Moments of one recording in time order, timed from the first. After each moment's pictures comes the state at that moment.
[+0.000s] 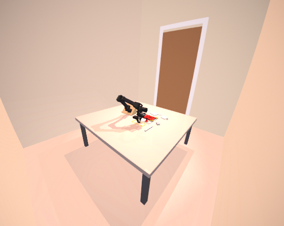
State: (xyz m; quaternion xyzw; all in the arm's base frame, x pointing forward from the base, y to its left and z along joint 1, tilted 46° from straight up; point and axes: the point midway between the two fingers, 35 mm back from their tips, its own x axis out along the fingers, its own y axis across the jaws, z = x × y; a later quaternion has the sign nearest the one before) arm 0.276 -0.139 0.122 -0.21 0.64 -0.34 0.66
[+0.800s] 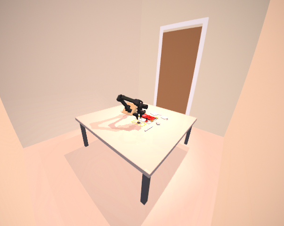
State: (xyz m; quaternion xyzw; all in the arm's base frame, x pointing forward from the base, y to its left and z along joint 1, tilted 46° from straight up) arm 0.278 -0.112 0.147 -0.21 0.64 -0.34 0.66
